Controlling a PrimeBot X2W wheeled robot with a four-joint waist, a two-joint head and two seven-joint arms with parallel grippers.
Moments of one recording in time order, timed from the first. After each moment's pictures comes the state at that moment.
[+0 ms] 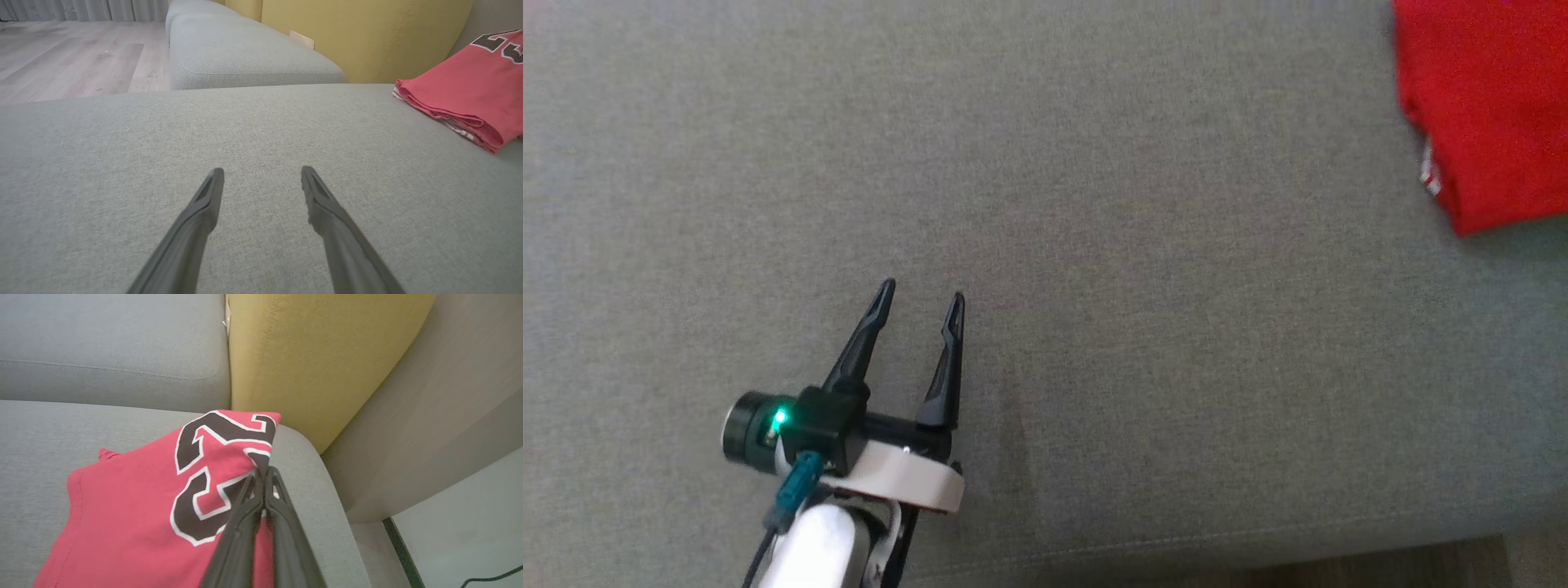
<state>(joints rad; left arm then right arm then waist) -0.07 0.06 -0.35 0.04 -0.09 0.05 -0.25 -0.92 -0.77 0.35 0.81 0.53 0.13 0.16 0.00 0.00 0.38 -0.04</state>
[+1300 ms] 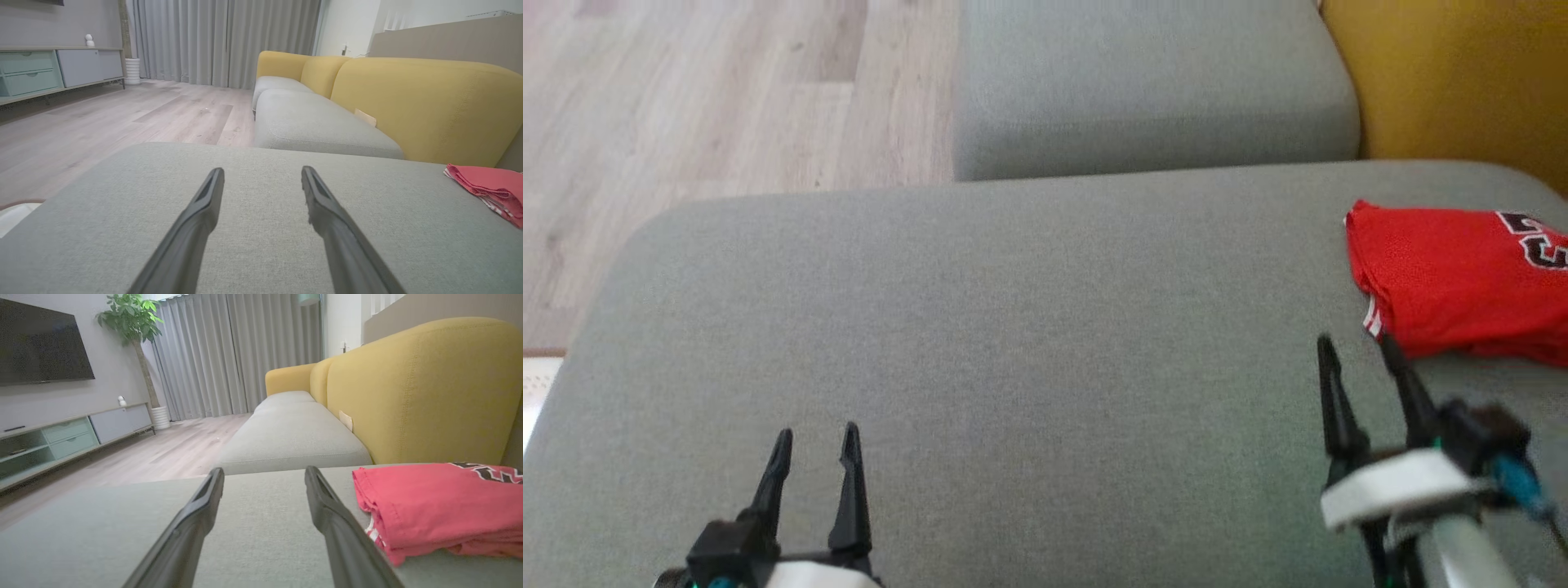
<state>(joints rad) 0.21 0.06 -0.19 0.01 -0.18 0.11 -0.25 -0.12 -0.12 0.07 0.39 0.22 0.13 -0.25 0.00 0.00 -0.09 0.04</state>
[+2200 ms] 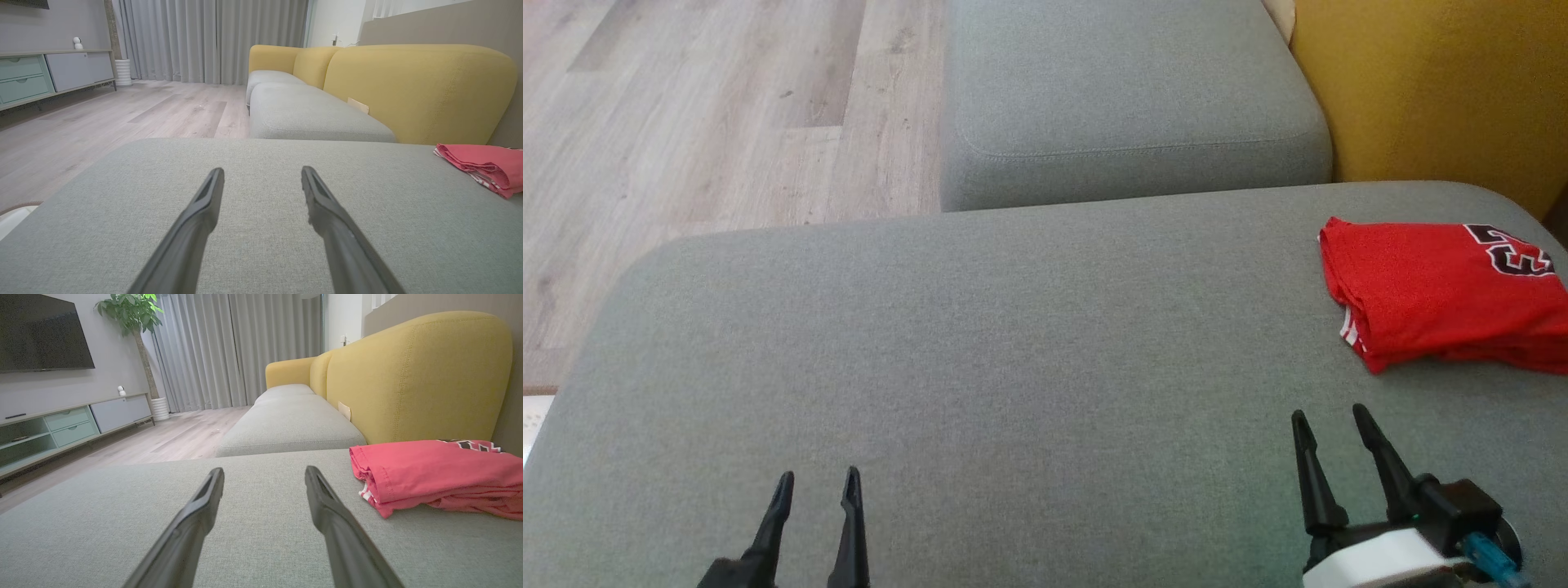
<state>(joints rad) 0.30 0.06 -0.16 0.01 -0.13 0.08 -0.25 0.12 -0.06 0.08 0.24 0.15 0.13 -0.25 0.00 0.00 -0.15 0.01</state>
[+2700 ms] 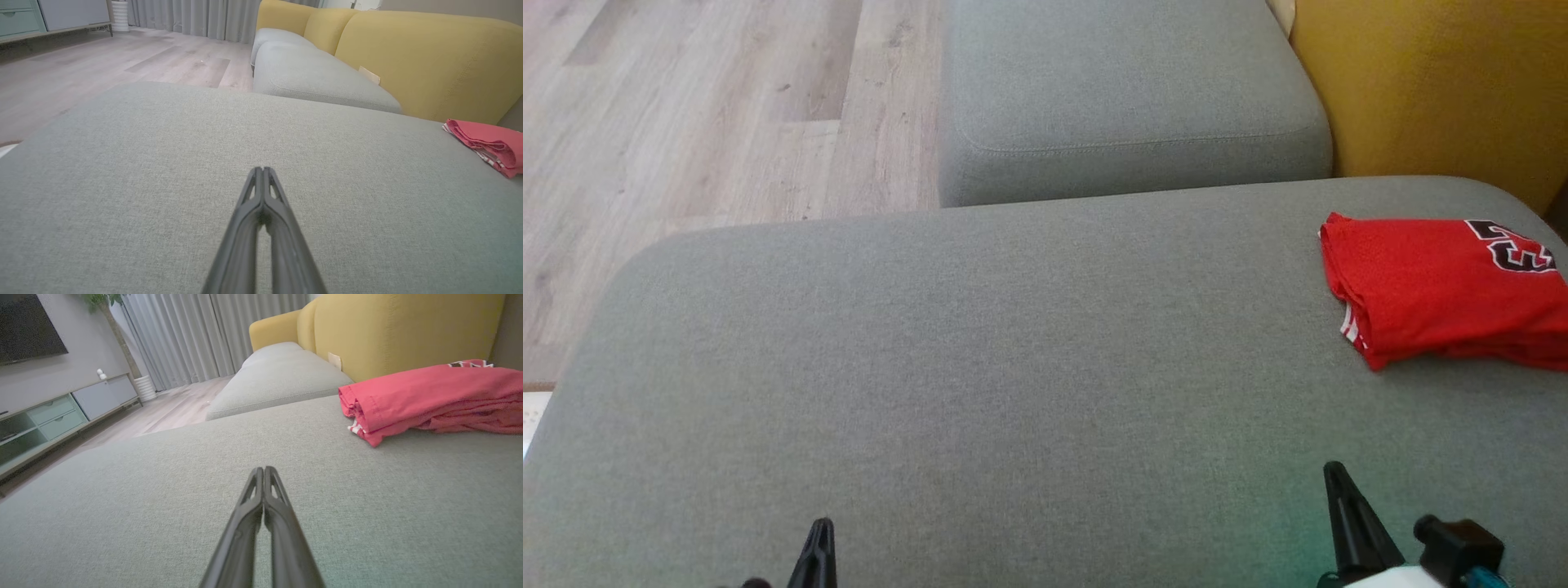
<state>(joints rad) 0.34 0.06 -0.16 0.10 -0.23 0.07 -0.23 0.17 -0.06 0.08 0.32 0.23 0.13 -0.23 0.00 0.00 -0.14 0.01</state>
